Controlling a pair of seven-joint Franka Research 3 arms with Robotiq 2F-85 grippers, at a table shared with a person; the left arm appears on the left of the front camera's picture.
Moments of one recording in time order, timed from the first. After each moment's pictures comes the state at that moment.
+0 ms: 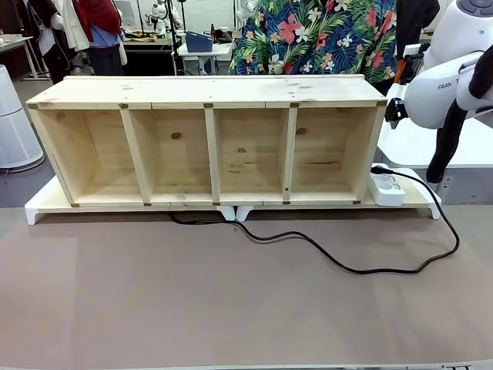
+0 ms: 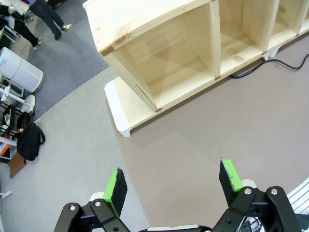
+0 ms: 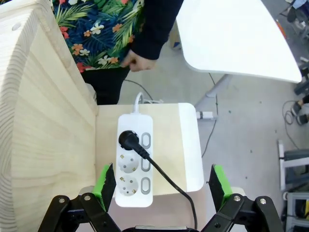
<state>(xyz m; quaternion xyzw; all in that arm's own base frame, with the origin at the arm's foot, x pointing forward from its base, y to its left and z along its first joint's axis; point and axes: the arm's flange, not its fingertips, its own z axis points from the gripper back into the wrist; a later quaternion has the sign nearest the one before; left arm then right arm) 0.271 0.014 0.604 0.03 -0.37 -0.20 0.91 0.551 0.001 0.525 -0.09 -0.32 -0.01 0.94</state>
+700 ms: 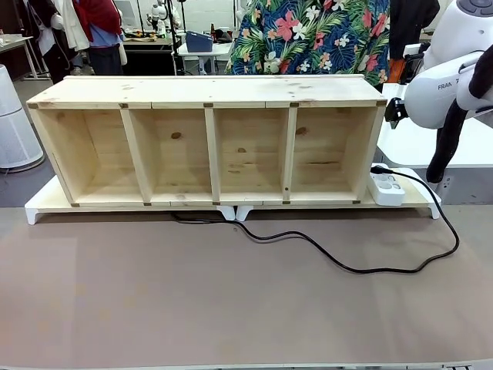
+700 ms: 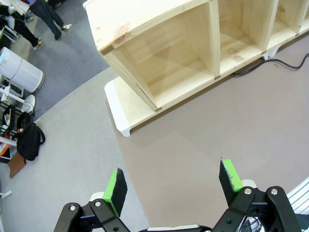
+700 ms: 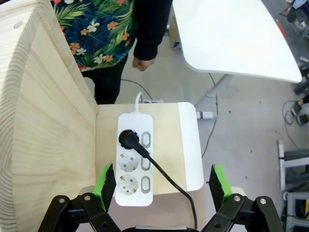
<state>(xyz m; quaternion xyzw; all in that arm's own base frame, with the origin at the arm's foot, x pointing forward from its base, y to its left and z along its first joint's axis) 0.271 0.014 0.604 0.03 -0.37 -0.20 0.91 0.551 0.001 0.525 -0.09 -0.32 -0.01 0.94</state>
